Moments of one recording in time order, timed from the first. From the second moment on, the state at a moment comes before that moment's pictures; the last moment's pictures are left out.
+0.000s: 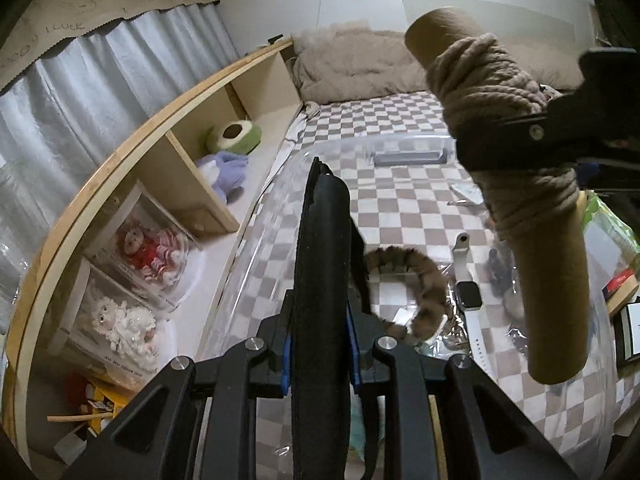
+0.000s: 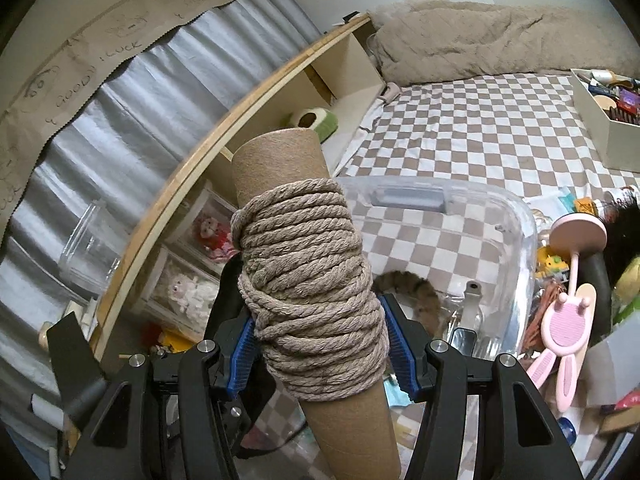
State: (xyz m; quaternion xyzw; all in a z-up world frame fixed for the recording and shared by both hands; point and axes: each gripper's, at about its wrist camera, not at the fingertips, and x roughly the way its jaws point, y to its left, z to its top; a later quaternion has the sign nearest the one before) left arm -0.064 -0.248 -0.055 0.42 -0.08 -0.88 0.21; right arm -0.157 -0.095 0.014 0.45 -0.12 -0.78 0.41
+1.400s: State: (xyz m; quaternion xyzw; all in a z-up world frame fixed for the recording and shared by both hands) left arm -0.037 -0.262 -0.020 0.36 -0.05 -0.90 0.22; right arm -0.135 -0.128 -0.012 0.47 0.09 -0.85 0.22
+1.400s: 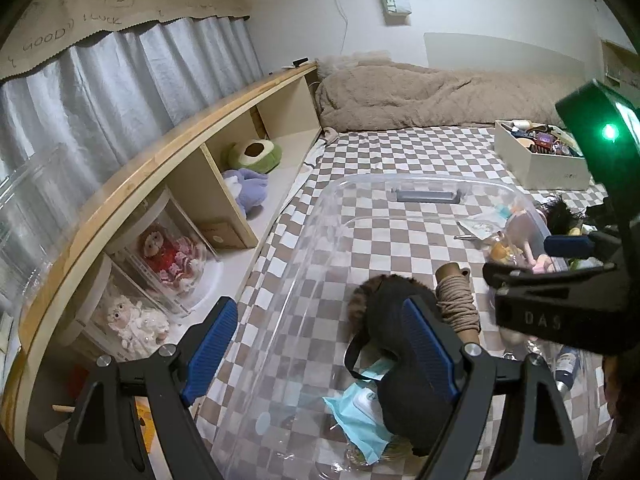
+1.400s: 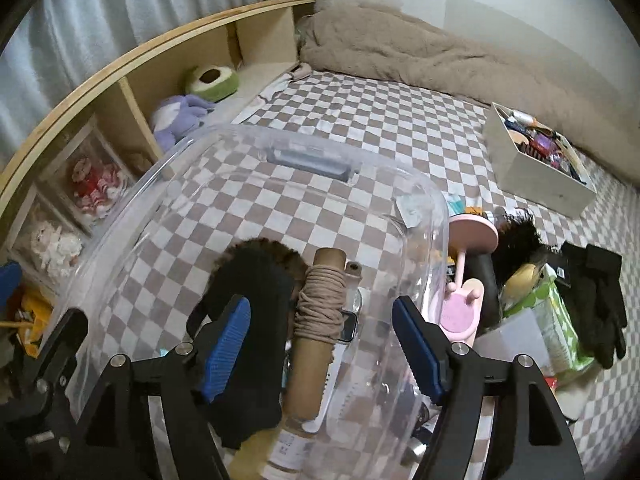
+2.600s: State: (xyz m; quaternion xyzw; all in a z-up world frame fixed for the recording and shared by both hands) left arm -0.024 -0.266 -0.016 0.36 -0.01 -0.91 0.22; right arm -0.116 -0.125 -0.010 0.46 0.13 -0.82 0.32
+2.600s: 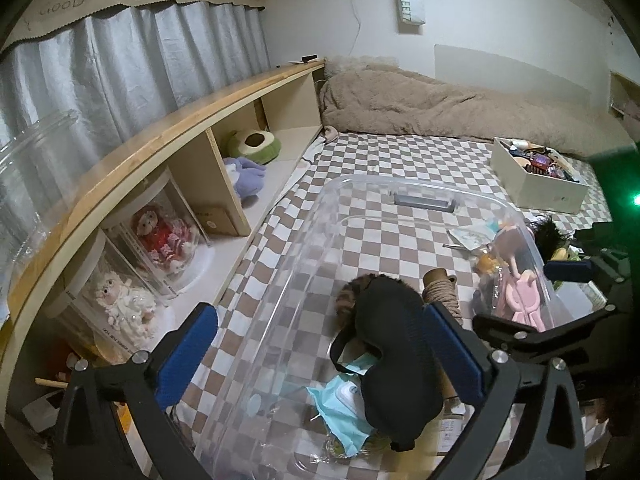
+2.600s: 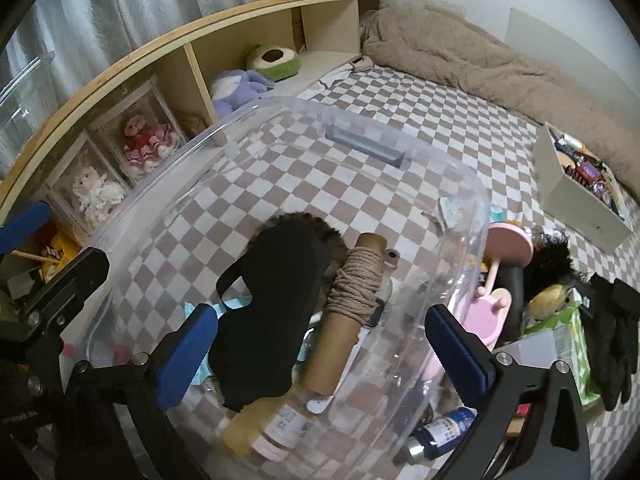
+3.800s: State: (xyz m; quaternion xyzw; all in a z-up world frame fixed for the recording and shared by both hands) left arm -0.034 -0.172 0.010 0.32 0.03 -0.93 0.16; right arm -0.113 0.012 0.032 0.41 0.10 -0.86 0.28
